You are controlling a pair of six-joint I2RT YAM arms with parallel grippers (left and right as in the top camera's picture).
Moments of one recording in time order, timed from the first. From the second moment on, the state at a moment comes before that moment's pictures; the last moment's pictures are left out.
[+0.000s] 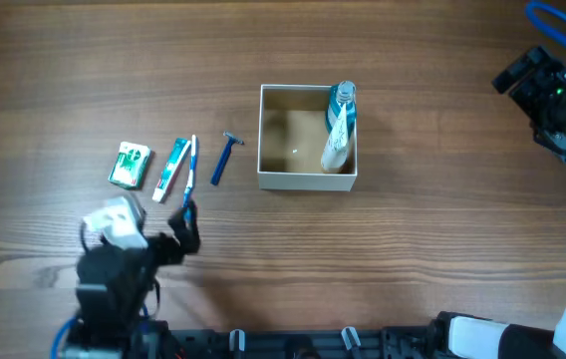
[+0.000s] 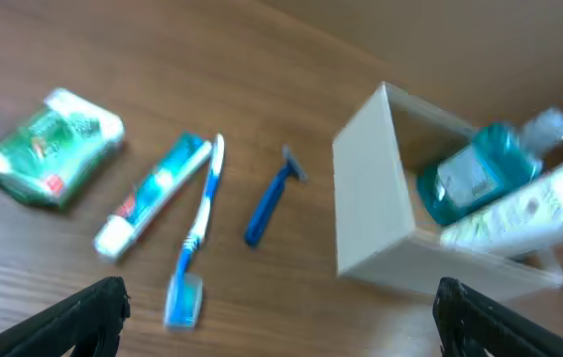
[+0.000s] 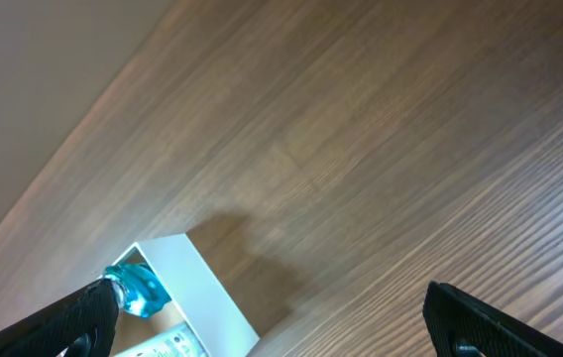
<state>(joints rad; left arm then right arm) -0.07 0.27 0.40 -0.59 0.10 -0.44 -0.16 1.47 1.85 -1.37 0.05 0.64</state>
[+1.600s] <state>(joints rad) 0.19 1.81 1.22 -0.77 0.09 0.00 -0.16 1.48 1.85 -1.38 0.04 0.64</state>
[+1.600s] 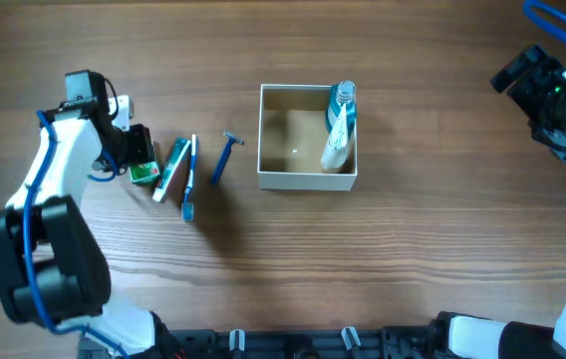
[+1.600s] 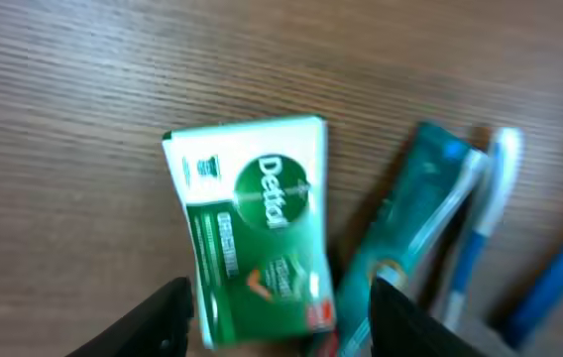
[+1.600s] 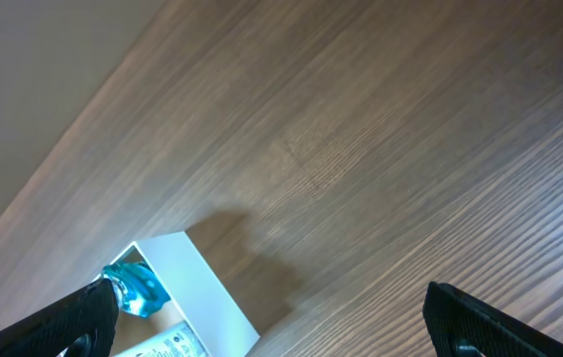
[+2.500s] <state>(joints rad) 0.18 1.94 1.23 -0.74 0.10 -0.16 -0.16 1.48 1.85 -1.38 0.04 0.64</state>
